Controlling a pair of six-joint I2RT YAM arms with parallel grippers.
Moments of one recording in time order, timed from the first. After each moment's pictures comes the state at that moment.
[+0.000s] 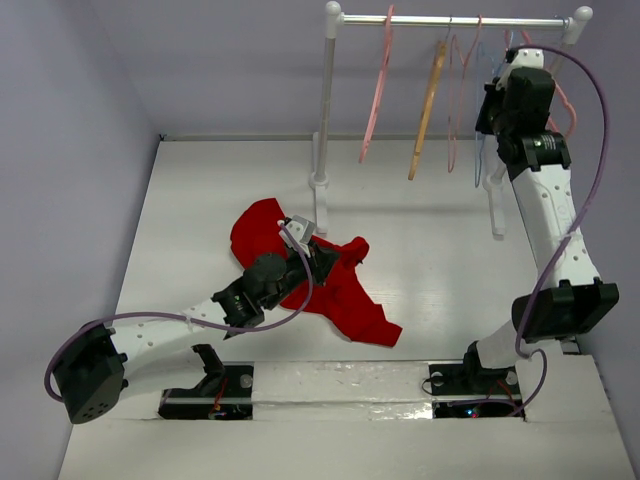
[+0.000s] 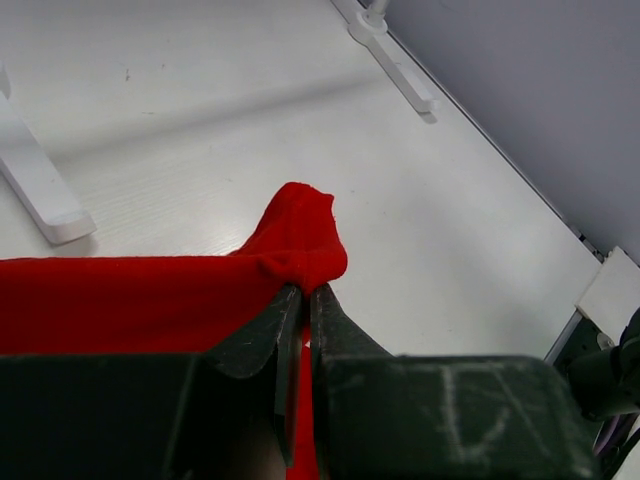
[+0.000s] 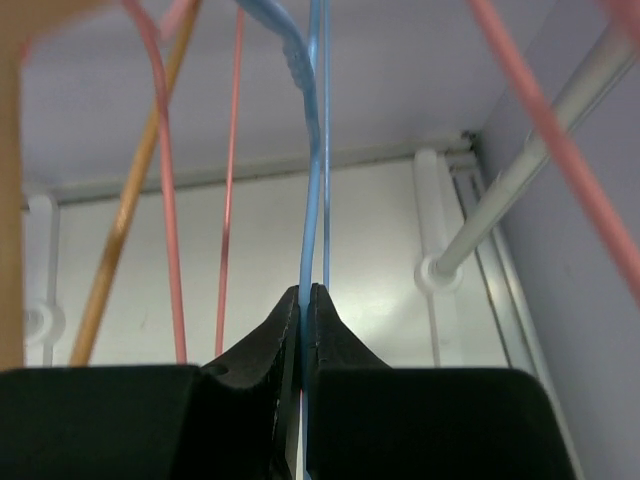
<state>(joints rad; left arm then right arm) -0.97 1.03 0.50 0.44 -0.19 -0.42 0.06 1.57 1.87 -0.56 0.23 0.06</state>
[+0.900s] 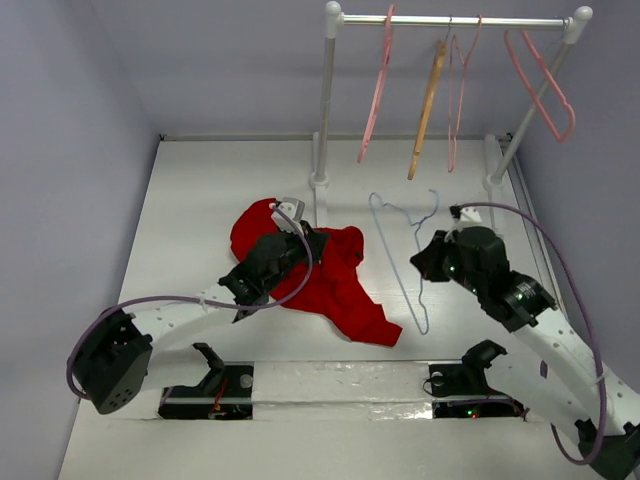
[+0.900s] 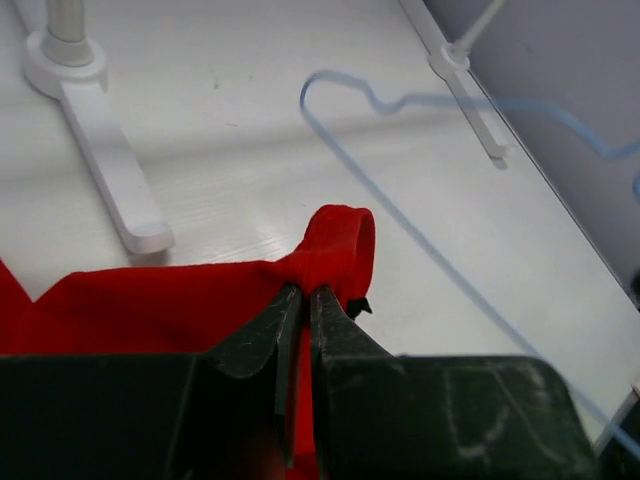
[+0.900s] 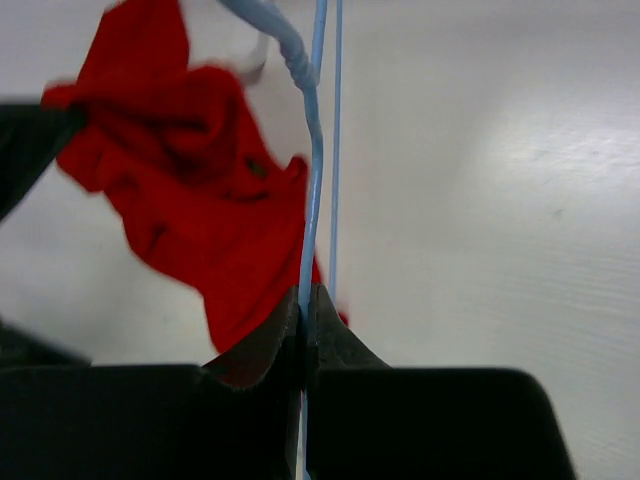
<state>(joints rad) -0.82 1.16 0.54 0.49 -0.18 -0.47 0.51 0.72 0.79 -0.57 0.04 0.53</state>
